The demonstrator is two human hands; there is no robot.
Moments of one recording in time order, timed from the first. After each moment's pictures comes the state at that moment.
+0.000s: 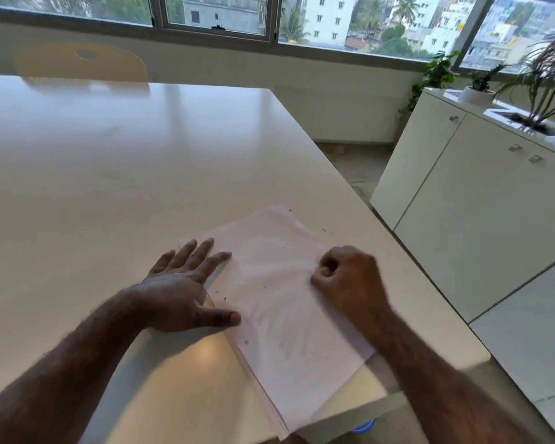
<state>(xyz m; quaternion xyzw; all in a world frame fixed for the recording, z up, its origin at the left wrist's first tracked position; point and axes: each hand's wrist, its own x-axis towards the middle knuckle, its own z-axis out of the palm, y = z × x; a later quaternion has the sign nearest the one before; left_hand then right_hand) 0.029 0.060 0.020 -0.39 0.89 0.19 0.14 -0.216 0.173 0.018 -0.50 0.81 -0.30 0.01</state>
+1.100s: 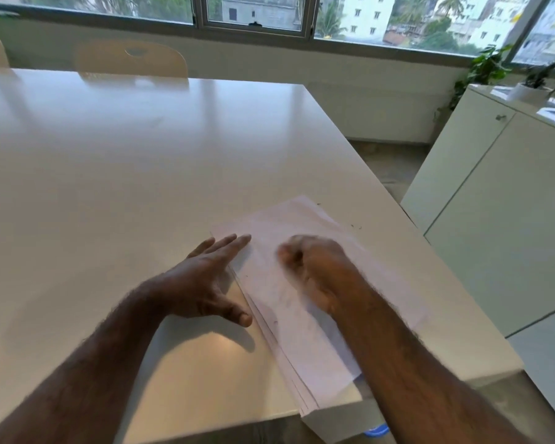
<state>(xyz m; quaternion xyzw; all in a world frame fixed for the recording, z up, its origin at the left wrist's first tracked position) 0.053 0.072 0.011 -0.39 0.86 0.33 -0.01 -0.140 0.146 0.056 -0.18 0.62 -0.54 0.54</state>
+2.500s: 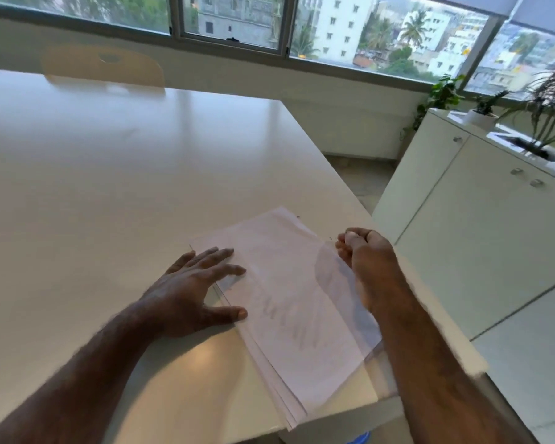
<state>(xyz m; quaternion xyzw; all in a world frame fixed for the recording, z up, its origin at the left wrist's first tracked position) 0.041 0.075 0.009 -0.35 0.91 0.22 -0.07 -0.232 0.148 0.044 -0.25 0.71 -0.61 0.26</state>
